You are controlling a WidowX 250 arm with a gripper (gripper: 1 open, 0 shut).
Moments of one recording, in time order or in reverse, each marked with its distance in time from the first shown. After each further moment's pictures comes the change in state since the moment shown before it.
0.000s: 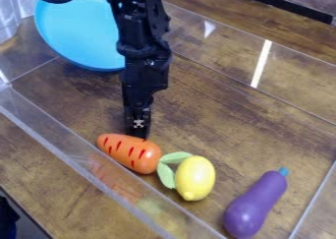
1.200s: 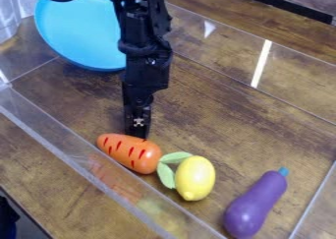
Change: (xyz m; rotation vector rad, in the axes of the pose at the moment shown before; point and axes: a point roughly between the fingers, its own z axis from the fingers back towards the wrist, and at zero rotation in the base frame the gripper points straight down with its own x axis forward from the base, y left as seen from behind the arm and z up) arm -0.001 -0.002 0.000 -0.035 0.030 -0.004
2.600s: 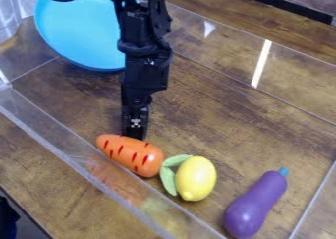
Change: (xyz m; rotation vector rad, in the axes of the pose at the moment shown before) arm -0.004 -0.007 0.000 -0.055 0.032 -0.021
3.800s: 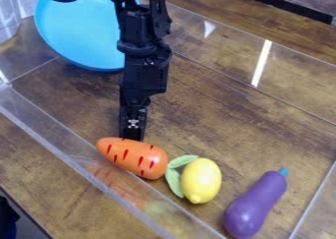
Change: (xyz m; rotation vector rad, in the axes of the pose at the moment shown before) arm -0.002 -0.006 -0.001 -0.051 0.021 -0.020
